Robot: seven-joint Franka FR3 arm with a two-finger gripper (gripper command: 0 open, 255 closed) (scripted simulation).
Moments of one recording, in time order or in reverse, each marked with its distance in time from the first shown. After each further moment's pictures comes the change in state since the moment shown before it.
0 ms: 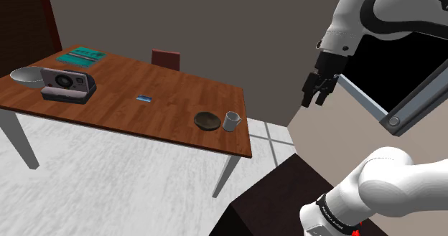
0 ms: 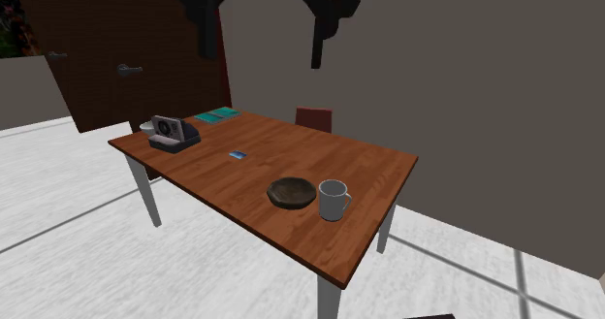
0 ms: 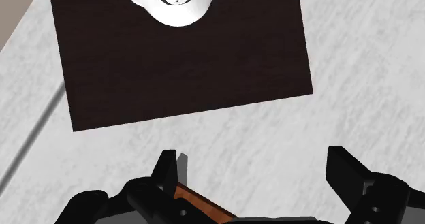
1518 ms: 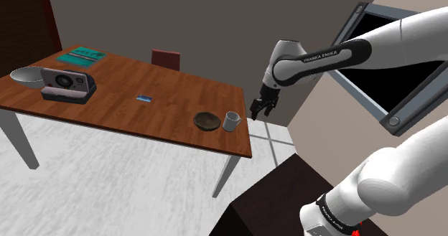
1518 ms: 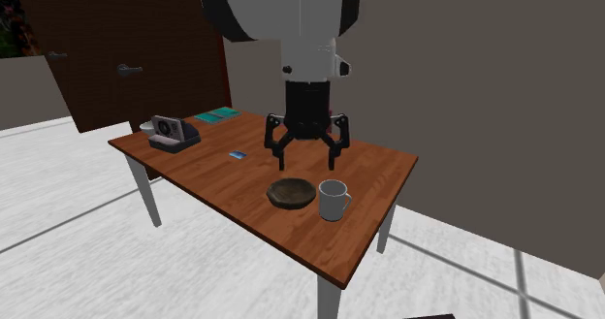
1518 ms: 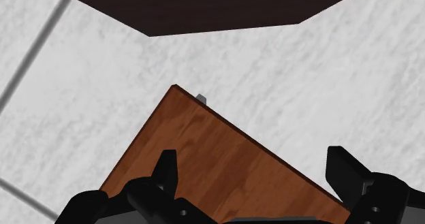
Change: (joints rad) arm -0.032 0.612 -0.050 -0.049 -0.097 0.760 -0.153
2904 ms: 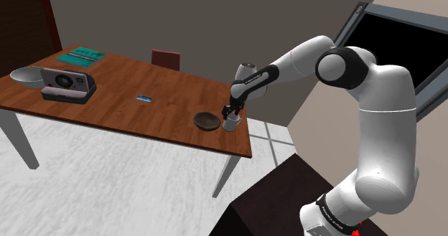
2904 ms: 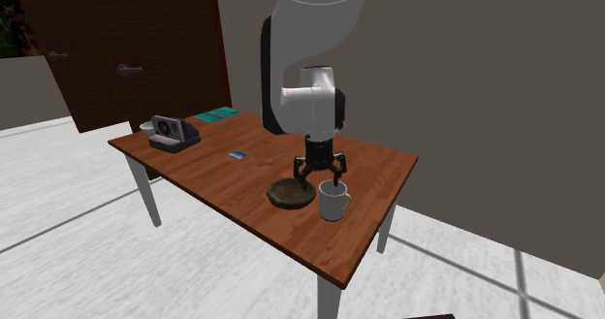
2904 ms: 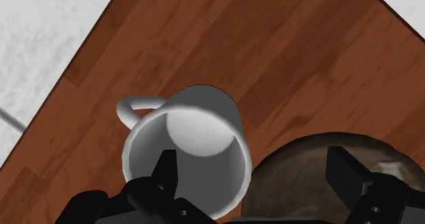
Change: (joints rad) arm -0.048 0.798 -0.018 0.588 -0.027 0.325 -0.095
